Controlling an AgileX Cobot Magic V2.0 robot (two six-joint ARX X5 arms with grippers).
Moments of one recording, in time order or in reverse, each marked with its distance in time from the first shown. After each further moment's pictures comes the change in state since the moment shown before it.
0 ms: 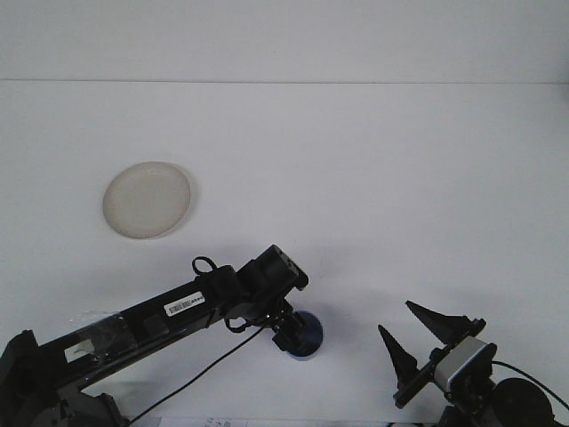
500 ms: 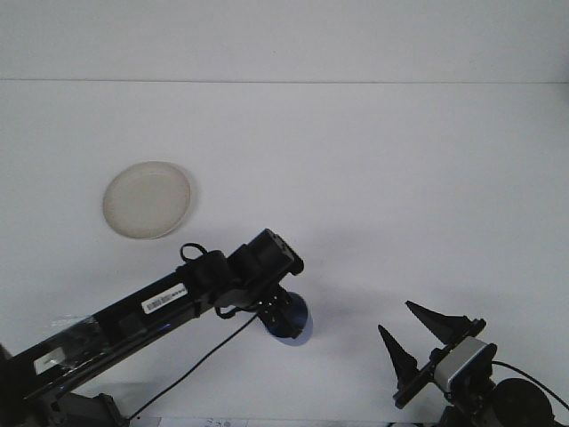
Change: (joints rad) left arm 0.031 -0.043 0.175 -0.204 -0.119 0.071; right arm 0.000 0.000 0.000 0.000 0.000 0.000
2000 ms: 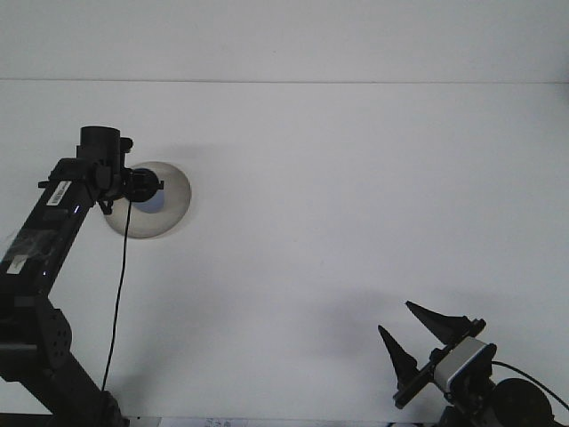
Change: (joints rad) left arm 0.936 0.250 0.151 0.185 -0.197 0.126; right arm 0.000 0.000 0.000 -0.004 0.000 0.000
